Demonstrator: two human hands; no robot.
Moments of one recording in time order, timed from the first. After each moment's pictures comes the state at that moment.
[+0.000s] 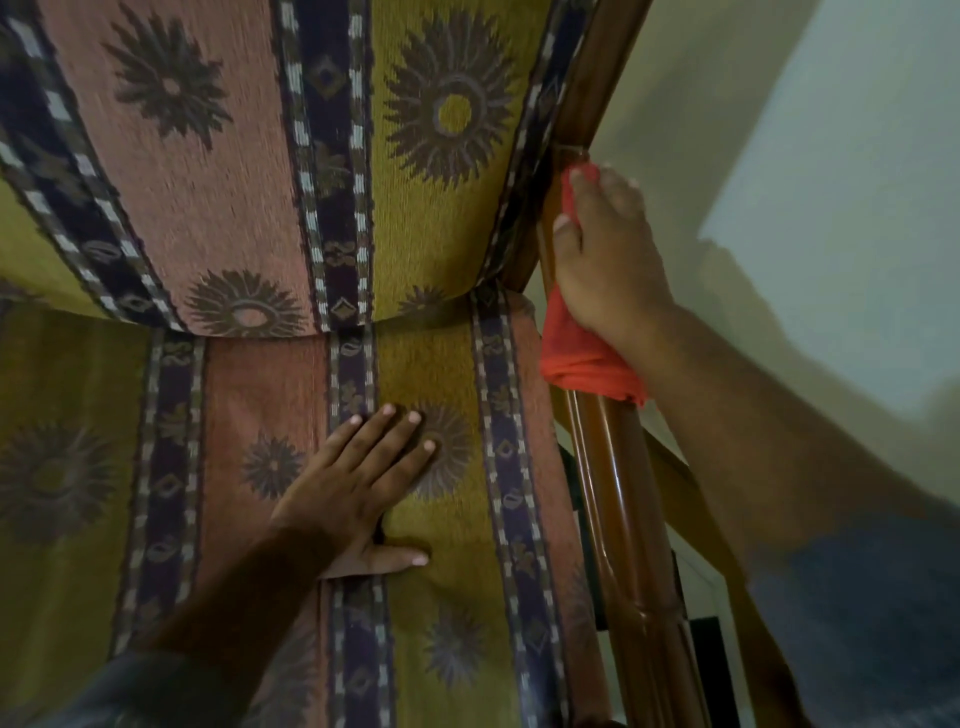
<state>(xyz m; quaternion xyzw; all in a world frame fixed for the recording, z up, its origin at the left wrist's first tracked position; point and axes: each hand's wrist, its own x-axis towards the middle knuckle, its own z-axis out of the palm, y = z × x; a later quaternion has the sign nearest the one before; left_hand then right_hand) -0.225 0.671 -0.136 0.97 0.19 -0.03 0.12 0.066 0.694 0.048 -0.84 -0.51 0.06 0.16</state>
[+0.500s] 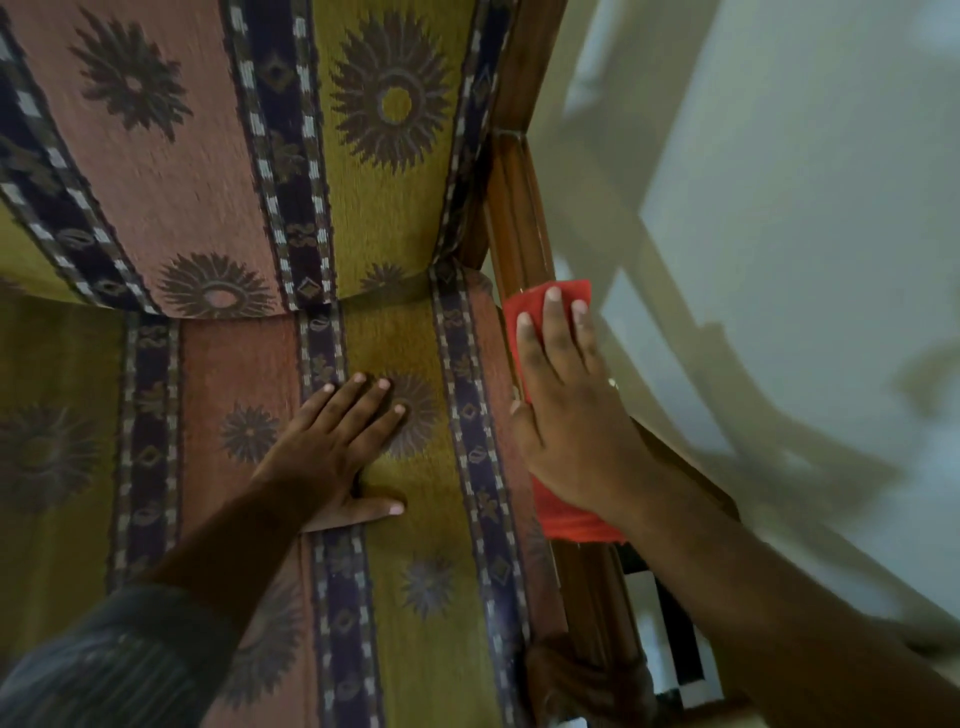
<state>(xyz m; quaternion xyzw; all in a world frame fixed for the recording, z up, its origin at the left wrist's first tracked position) -0.222 0.671 -0.119 0.98 0.20 -0.03 0.08 0.004 0.539 0.038 -0.80 -0.59 0.08 0.00</state>
